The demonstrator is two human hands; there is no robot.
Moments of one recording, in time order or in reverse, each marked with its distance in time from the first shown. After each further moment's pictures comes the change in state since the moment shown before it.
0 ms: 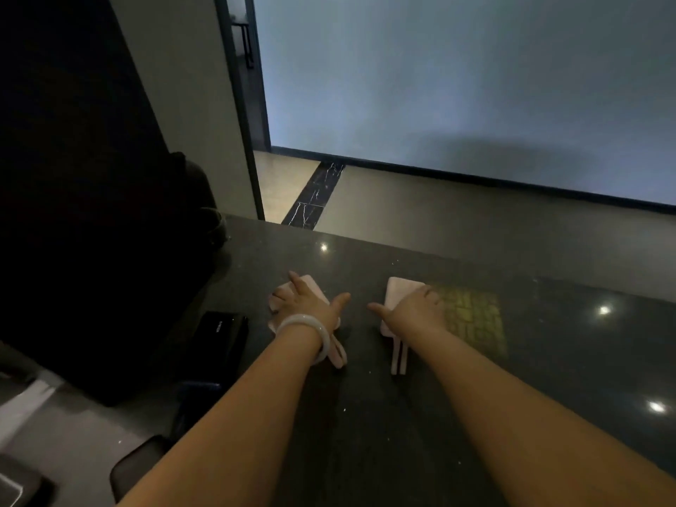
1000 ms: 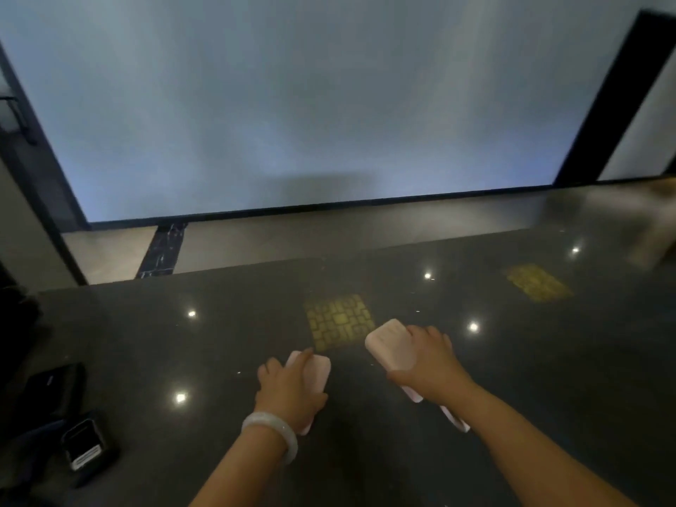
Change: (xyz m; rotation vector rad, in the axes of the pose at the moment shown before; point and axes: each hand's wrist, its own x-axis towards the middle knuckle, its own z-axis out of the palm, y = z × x) left_hand -0.307 -0.009 0.067 0.084 -0.271 0.807; right_hand -0.239 0.344 -0.125 0.087 0.203 -0.063
